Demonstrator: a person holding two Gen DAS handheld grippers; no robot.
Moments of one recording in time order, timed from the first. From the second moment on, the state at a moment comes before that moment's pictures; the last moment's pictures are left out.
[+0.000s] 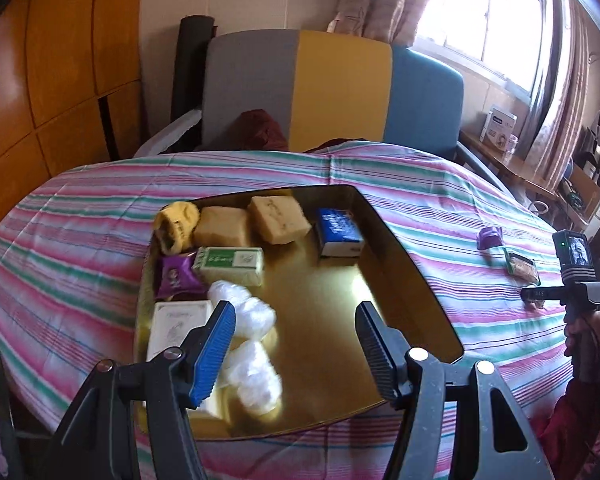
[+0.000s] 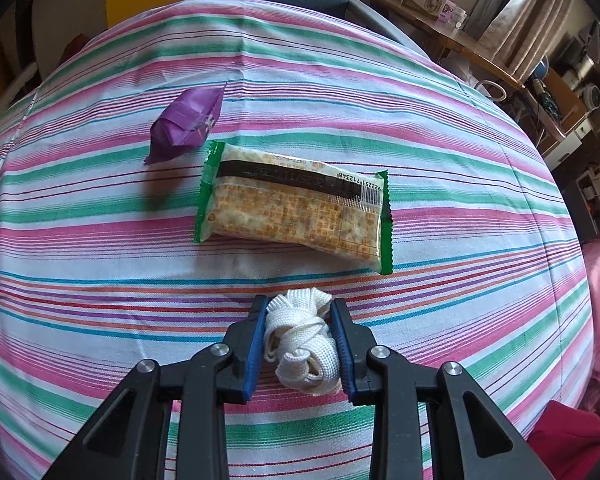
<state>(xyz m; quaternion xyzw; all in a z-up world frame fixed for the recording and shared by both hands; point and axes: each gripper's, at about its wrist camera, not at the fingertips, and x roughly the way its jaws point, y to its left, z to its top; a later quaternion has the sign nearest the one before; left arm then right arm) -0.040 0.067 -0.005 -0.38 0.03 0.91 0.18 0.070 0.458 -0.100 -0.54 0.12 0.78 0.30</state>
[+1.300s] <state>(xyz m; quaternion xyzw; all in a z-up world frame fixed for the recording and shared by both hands) -0.043 -0.045 -0.031 -0.41 -0.04 0.90 0.10 -0.028 0.181 0.009 -0.44 0.08 0.90 -0.01</state>
